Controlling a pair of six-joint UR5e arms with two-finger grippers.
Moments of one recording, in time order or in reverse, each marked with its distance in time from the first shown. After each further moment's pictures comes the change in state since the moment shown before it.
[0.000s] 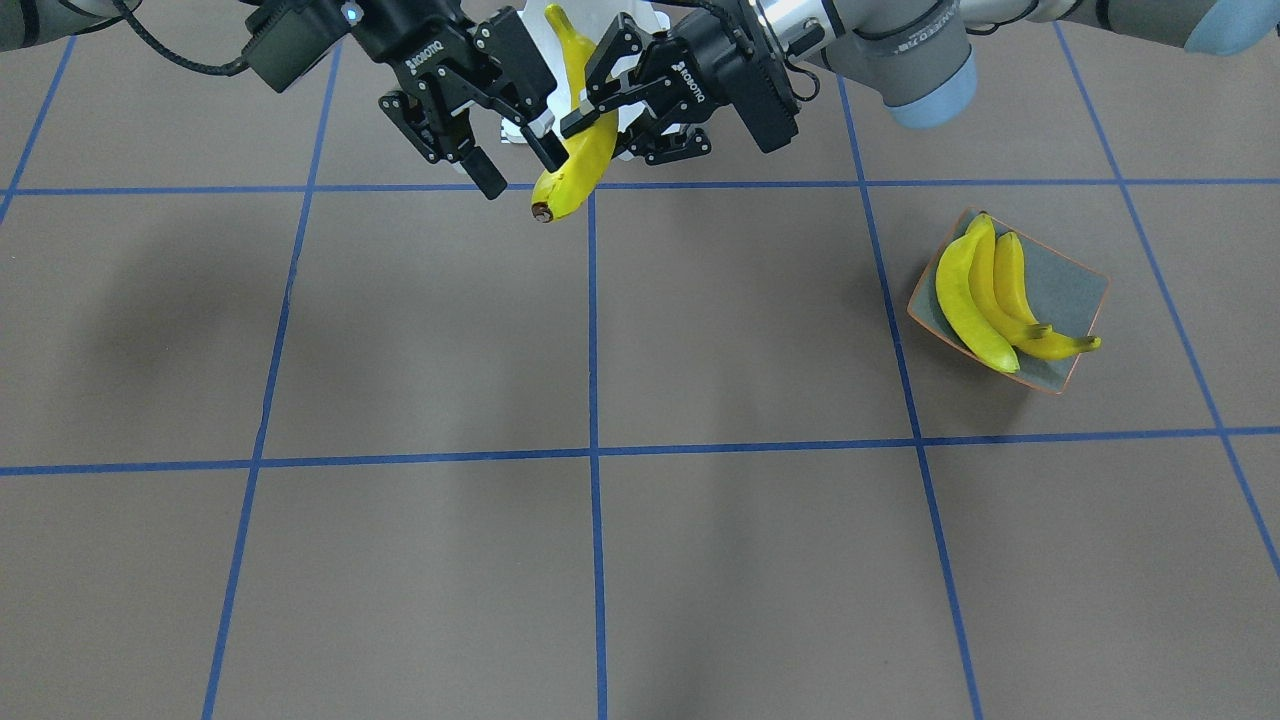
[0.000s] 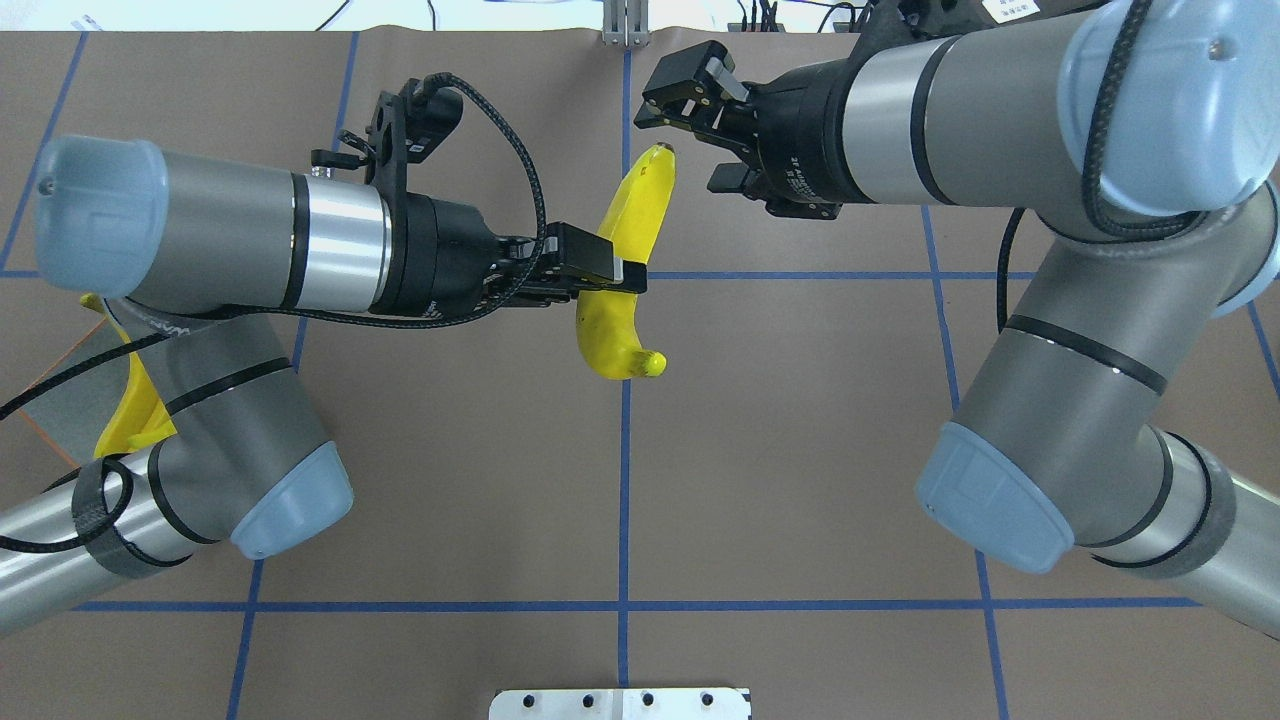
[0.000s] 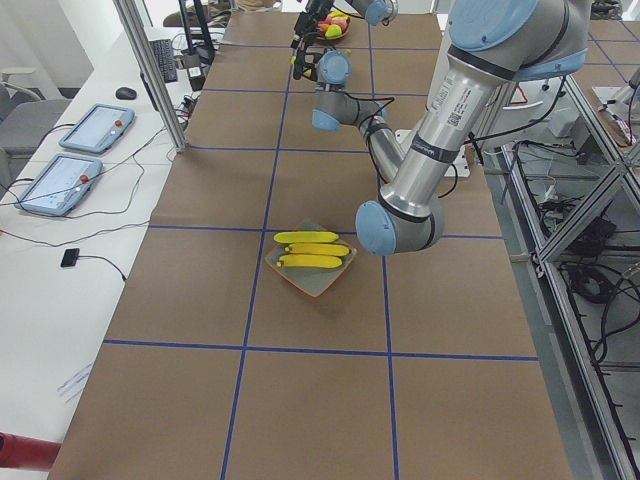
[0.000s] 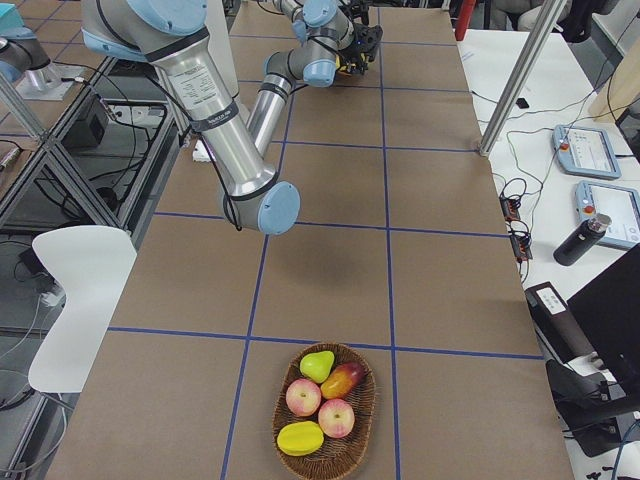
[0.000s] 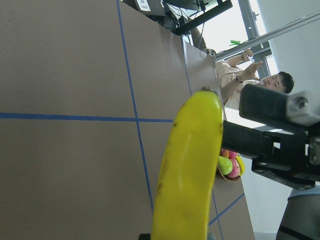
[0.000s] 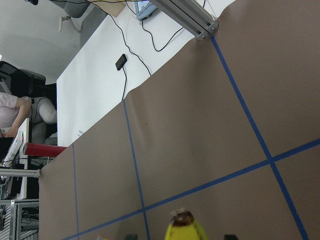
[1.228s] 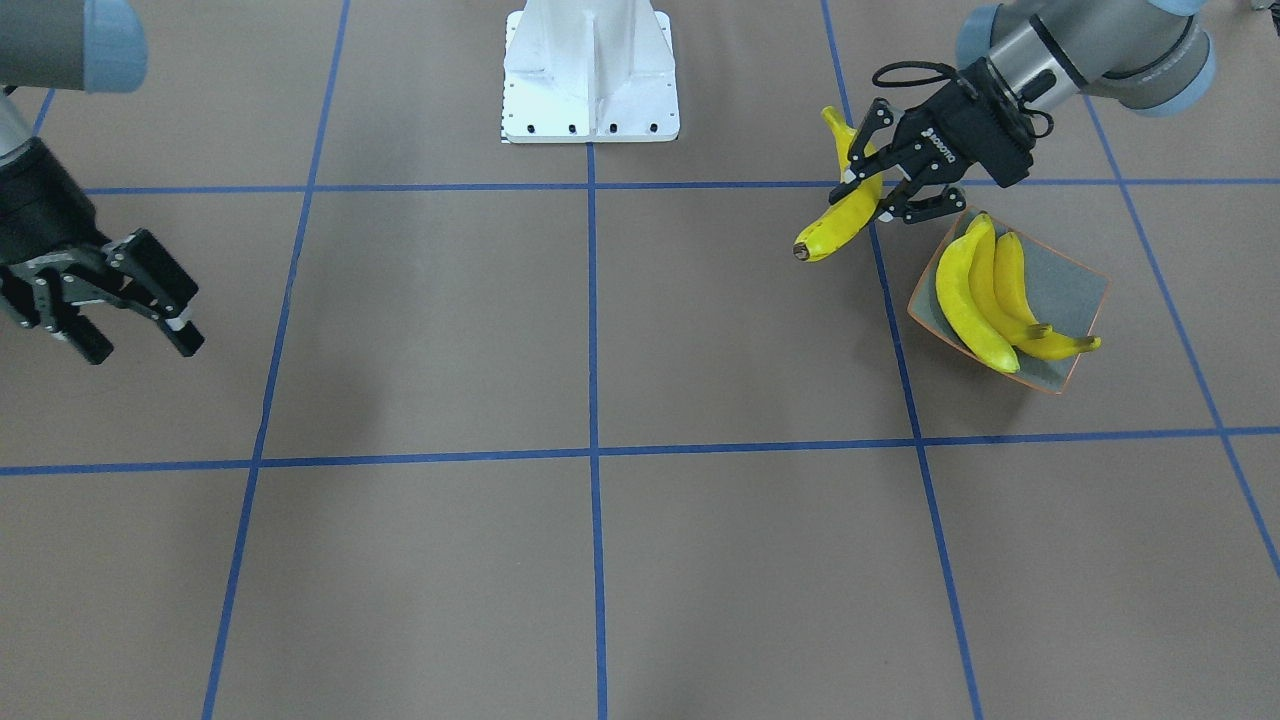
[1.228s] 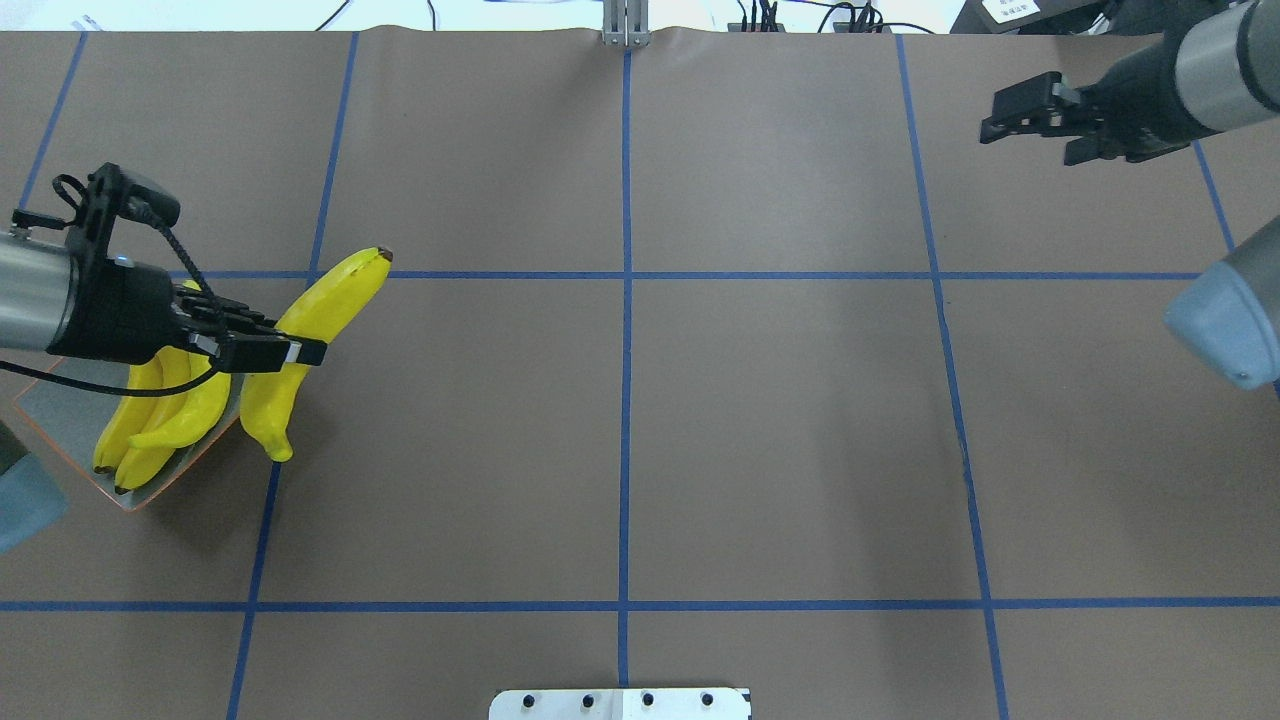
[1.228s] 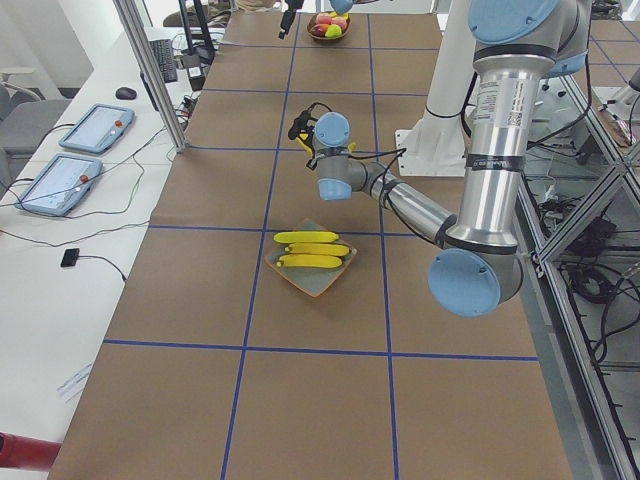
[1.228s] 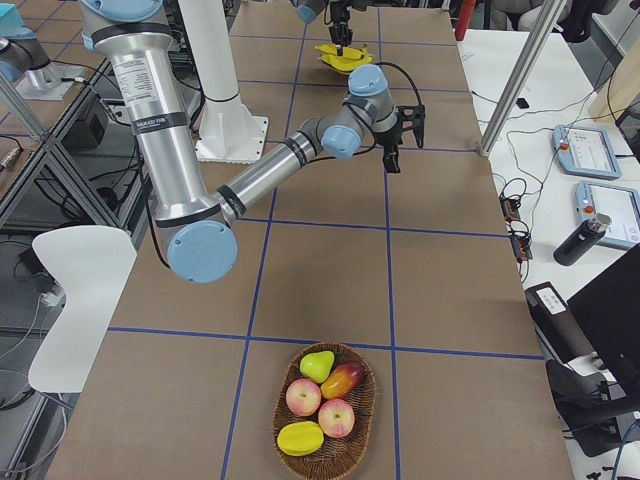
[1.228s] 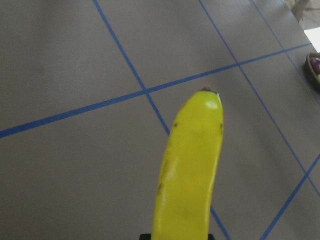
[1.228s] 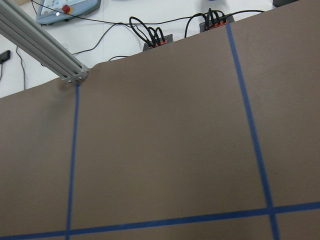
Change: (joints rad) left arm -0.197 0.502 -0.092 0.003 -0.226 0.719; right arm 0.400 -0.368 -0.163 0.001 0.356 -0.715
